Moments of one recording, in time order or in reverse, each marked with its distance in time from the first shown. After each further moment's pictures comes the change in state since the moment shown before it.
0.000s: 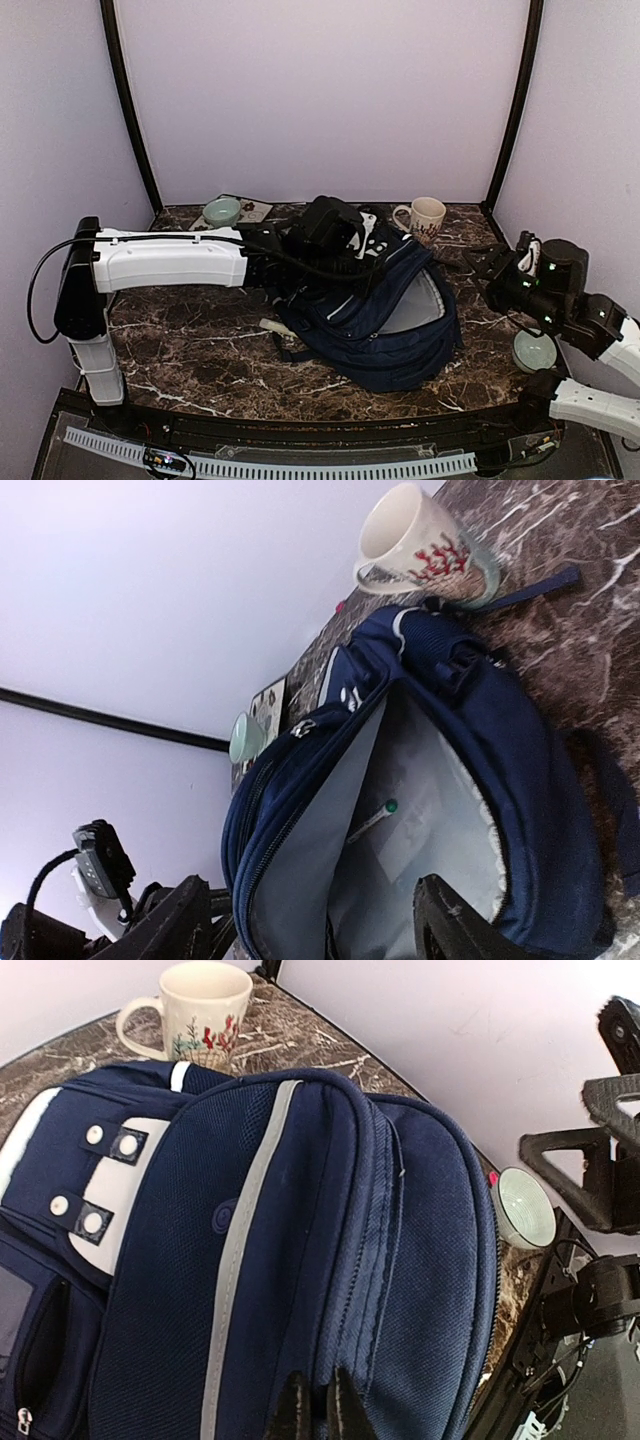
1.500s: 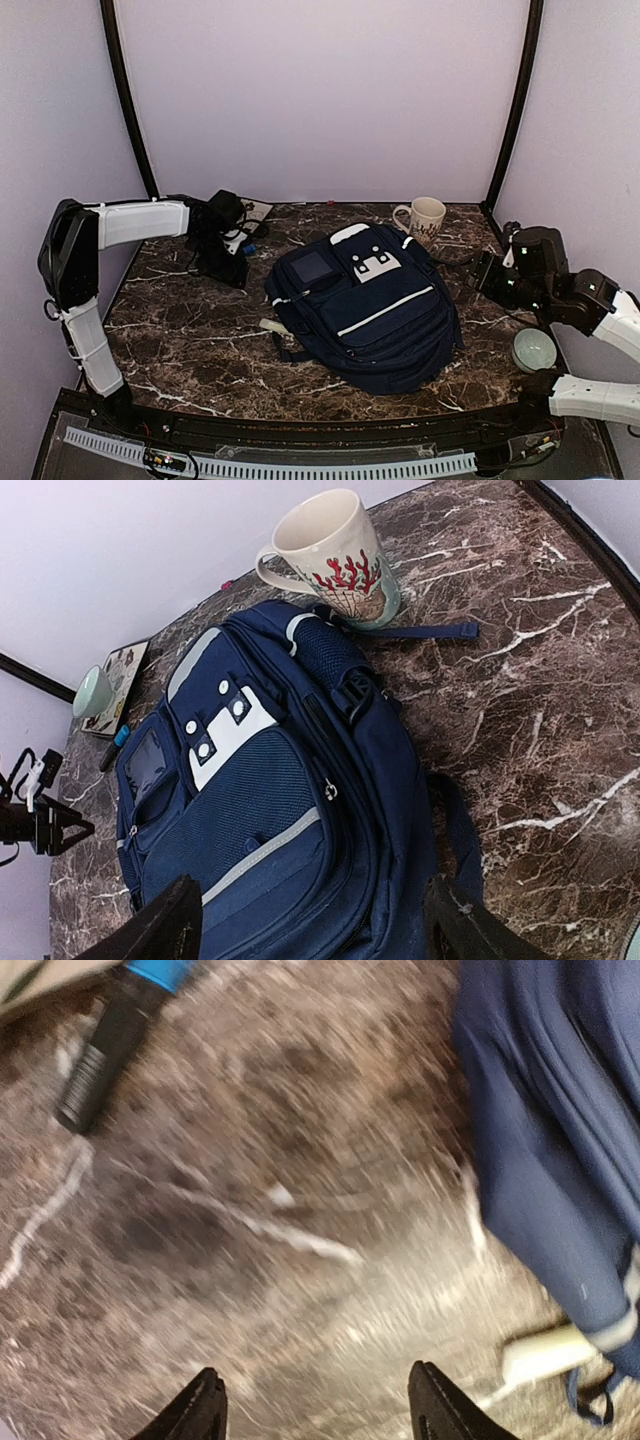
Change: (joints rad) left arm 0.616 -0.055 -0.259 -0.526 0.079 0.364; right arm -0.004 0.115 0.102 -0.264 0.145 -0.334
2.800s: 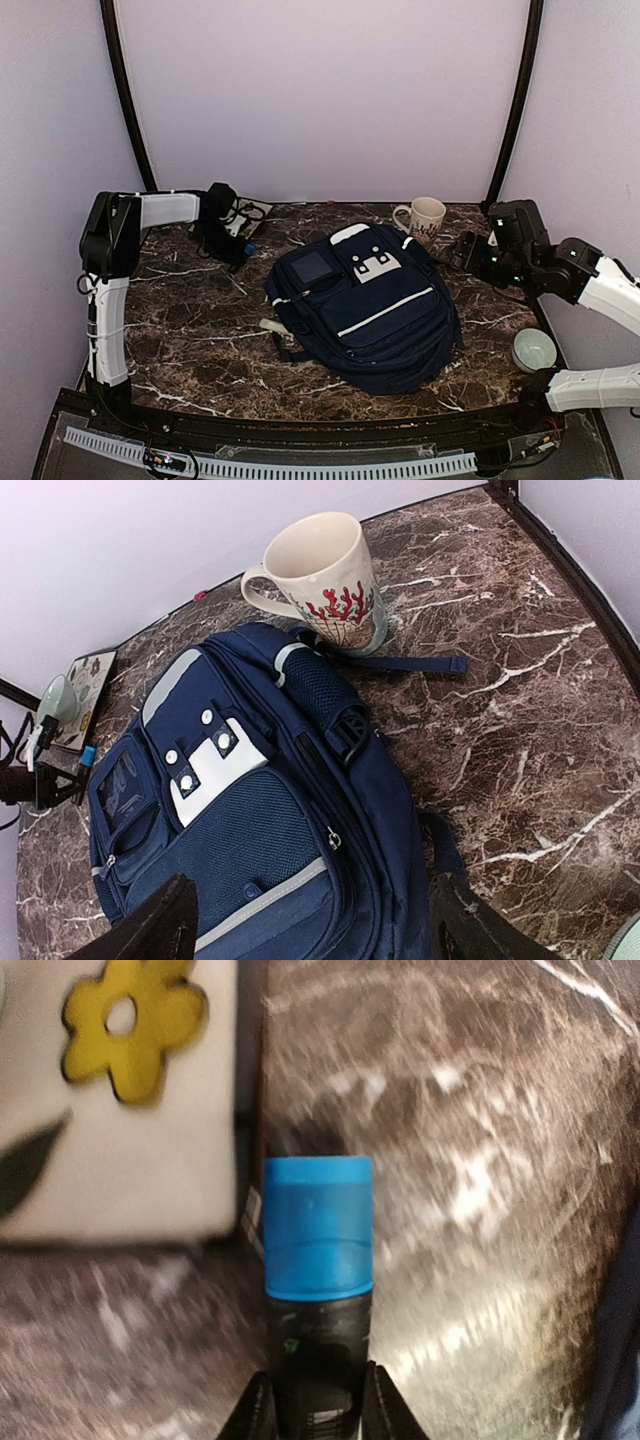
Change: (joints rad) left arm 0.219 0.413 0.385 0.109 0.142 0.129; right arm -0.003 0.229 0.175 -0.031 0.077 -0.046
